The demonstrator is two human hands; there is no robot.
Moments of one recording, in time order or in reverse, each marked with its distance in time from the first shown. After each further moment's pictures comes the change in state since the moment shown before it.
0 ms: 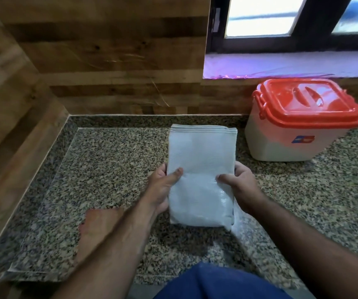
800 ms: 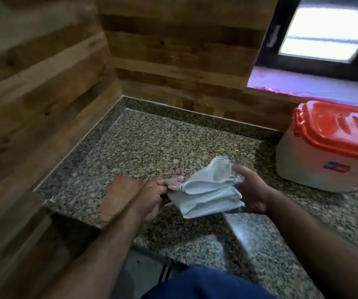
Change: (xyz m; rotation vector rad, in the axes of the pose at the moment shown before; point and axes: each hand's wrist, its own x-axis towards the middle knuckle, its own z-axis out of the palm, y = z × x) left_hand -0.103 -0.029 -0.052 0.073 0.170 0.072; right_hand -0.009 -0.035 0.014 -0.103 -0.487 0.625
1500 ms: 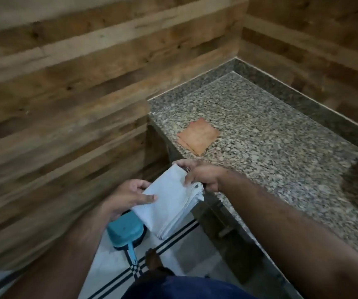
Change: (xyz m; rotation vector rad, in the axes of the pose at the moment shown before) left_hand -0.327 -0.117 -0.048 0.196 0.621 -0.179; right_hand 0.019 0.143 0.217 -0.811 -0.706 0.176
